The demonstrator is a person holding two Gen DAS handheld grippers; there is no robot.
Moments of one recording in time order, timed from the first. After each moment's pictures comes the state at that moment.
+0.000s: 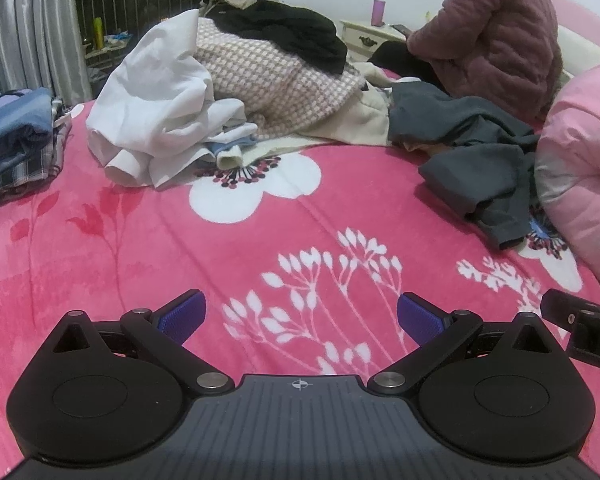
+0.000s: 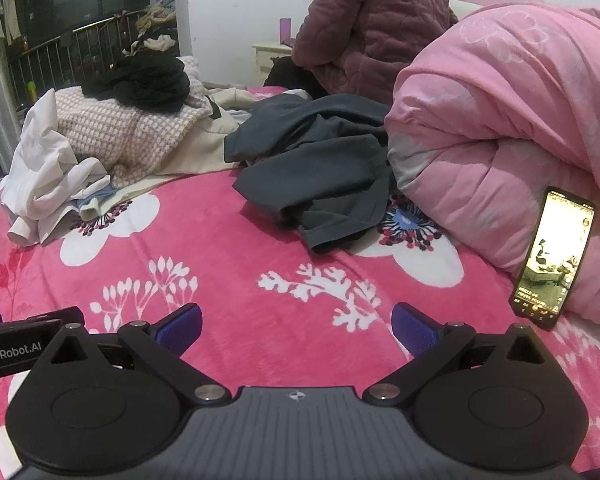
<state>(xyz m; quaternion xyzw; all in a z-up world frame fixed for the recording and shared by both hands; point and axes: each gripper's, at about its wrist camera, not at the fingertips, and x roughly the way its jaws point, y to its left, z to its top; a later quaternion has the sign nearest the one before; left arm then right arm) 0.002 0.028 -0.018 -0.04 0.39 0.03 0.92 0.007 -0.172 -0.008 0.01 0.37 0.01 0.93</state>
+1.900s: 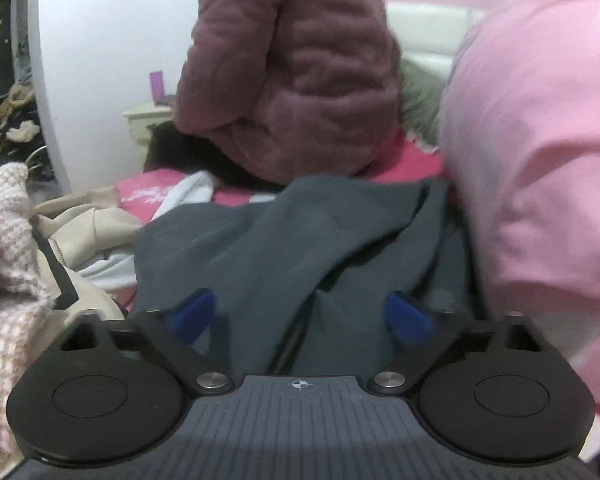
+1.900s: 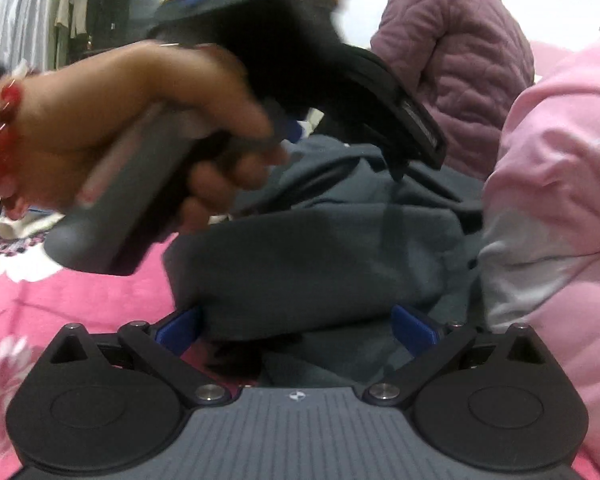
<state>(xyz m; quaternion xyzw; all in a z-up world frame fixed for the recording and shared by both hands) 0.320 -0.179 -0.055 0.11 0.27 -0.24 0.93 0.201 -0.185 -0.114 -0.08 0.25 0.11 0.96</state>
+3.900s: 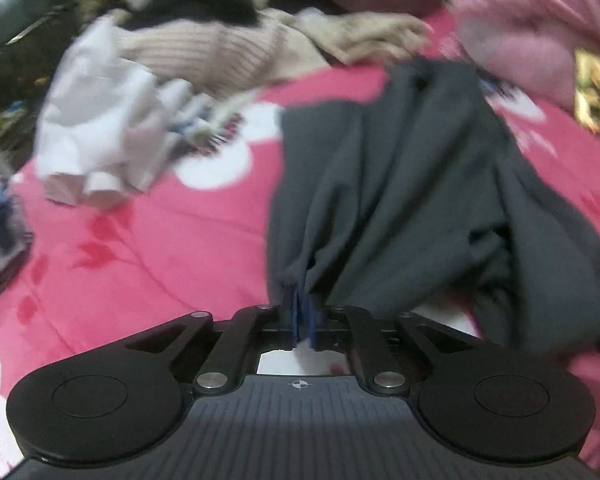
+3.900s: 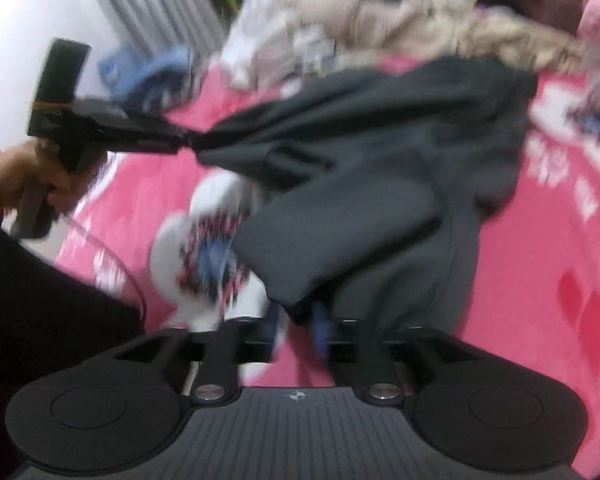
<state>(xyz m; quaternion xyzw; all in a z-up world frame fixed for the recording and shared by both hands) -0.021 0.106 -0.032 0.16 0.42 -0.15 0.88 -0.098 -0.182 -0.051 -0.01 0.49 0.36 0.80</state>
